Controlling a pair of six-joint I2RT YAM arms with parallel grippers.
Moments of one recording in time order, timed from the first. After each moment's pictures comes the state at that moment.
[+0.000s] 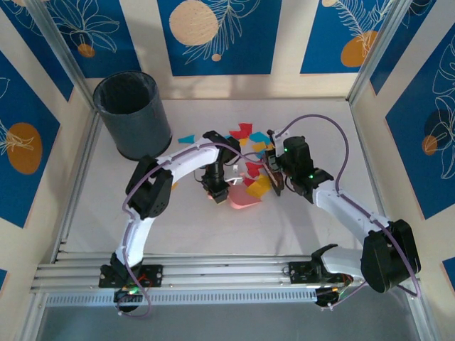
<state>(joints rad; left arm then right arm) -0.75 2.17 1.80 -1.40 0.21 0.27 0.43 1.22 0.78 -0.10 0.09 0.01</state>
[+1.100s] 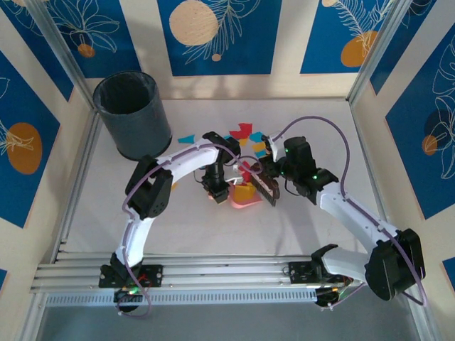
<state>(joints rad) -0.75 2.15 1.76 -1.37 0.22 0.25 0.45 1.15 0.82 -0.27 -0.08 0.02</state>
